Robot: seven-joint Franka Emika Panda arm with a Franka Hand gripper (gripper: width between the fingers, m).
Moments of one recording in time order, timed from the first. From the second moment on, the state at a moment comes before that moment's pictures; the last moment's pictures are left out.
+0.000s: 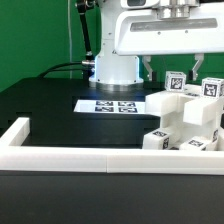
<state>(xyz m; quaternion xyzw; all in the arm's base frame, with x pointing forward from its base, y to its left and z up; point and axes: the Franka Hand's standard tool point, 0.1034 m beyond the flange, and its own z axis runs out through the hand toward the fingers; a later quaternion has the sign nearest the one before) 0.541 0.061 0.117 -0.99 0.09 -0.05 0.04</state>
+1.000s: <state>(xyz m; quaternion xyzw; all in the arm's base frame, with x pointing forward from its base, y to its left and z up) 0.540 0.063 0.116 -0.90 0.42 -0.04 0.06</state>
